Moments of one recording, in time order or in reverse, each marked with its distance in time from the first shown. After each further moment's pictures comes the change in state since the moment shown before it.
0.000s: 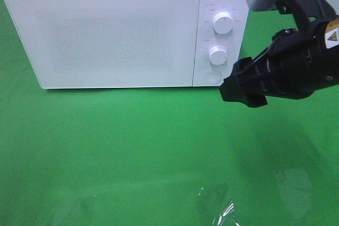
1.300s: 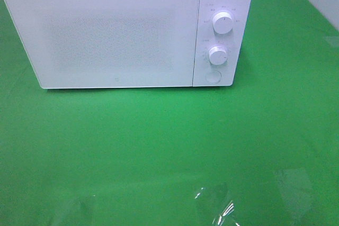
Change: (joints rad) left arm 0.000 0.000 0.000 0.000 0.000 0.000; right arm -0.351 -0.673 0.158 -0.056 0.436 0.000
